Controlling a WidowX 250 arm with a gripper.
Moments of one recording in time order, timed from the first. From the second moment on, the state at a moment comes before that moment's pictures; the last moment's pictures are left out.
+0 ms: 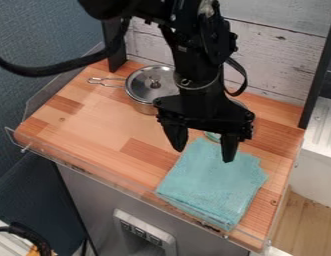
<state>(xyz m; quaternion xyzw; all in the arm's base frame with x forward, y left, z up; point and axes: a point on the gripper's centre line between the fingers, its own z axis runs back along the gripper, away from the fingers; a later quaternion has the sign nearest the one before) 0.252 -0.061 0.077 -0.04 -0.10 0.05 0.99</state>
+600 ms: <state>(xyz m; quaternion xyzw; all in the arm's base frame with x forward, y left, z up) 0.315 -0.007 0.076 -0.03 -0.09 0.13 0.99</state>
